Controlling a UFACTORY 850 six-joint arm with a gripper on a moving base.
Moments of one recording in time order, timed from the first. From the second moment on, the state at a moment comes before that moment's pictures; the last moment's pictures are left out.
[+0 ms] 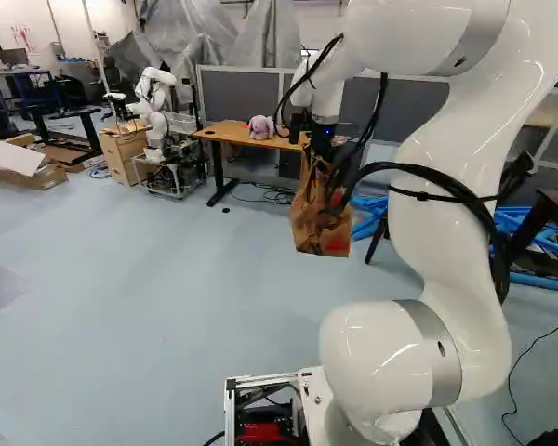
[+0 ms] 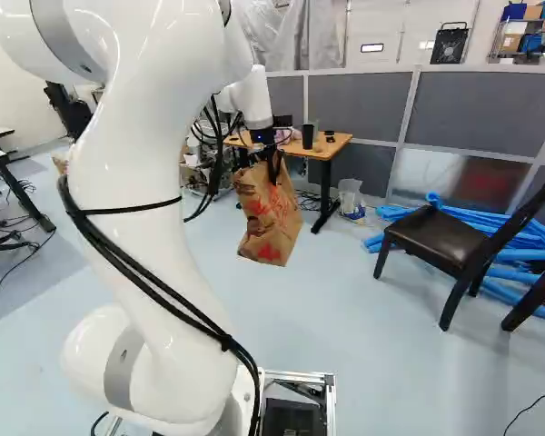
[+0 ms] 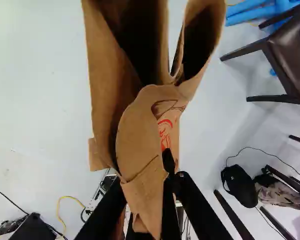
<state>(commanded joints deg) -3.9 -19.8 -76.6 -4.3 -50.5 0.0</state>
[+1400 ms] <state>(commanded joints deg) -3.3 -21.4 -92.1 -4.3 -65.7 0.0</state>
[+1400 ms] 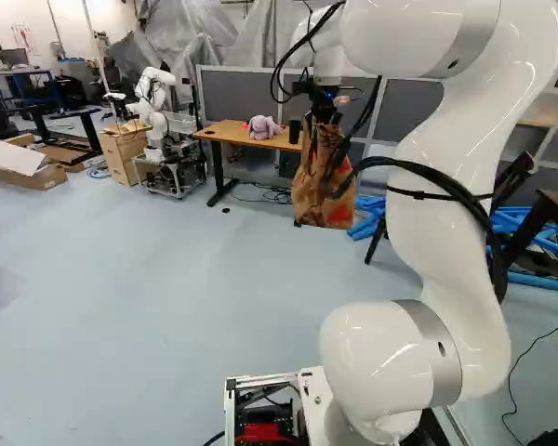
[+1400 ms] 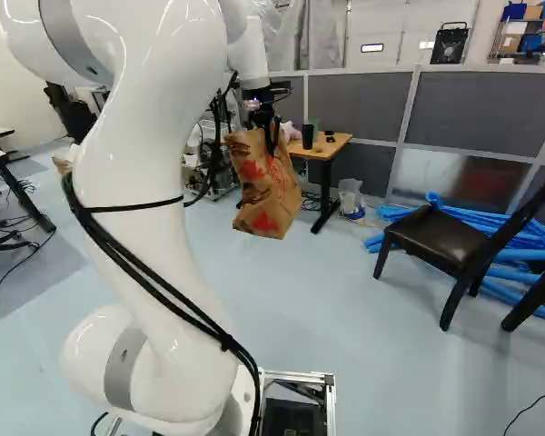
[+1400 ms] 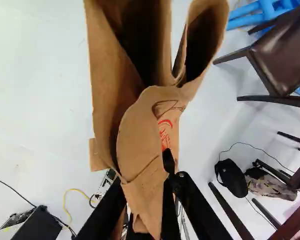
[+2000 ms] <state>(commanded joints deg) -3.1 -22.9 -98.3 -4.3 -70.7 0.0</state>
